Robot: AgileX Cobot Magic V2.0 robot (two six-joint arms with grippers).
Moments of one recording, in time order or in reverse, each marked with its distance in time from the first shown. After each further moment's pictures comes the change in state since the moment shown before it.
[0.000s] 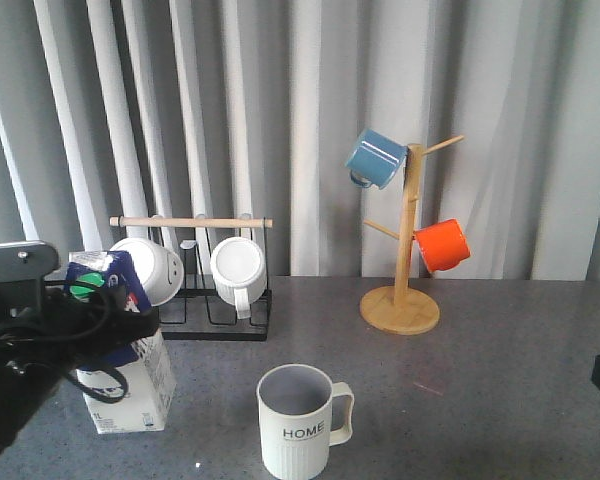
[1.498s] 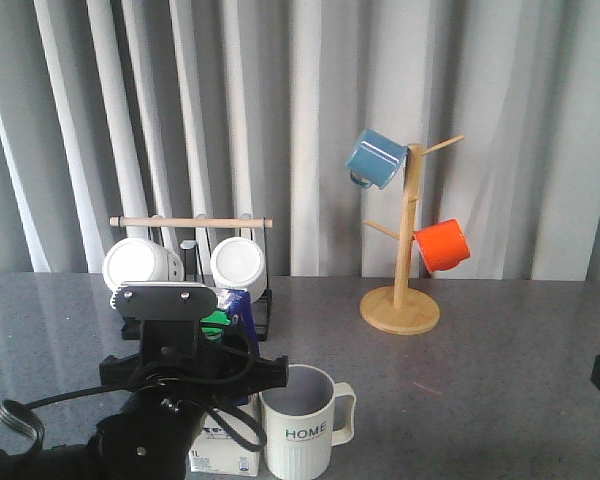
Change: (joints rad) left arm -0.348 0.184 -0.124 -0.304 -0.202 0.265; right arm 0.000 0.000 0.000 0.000 0.000 0.000
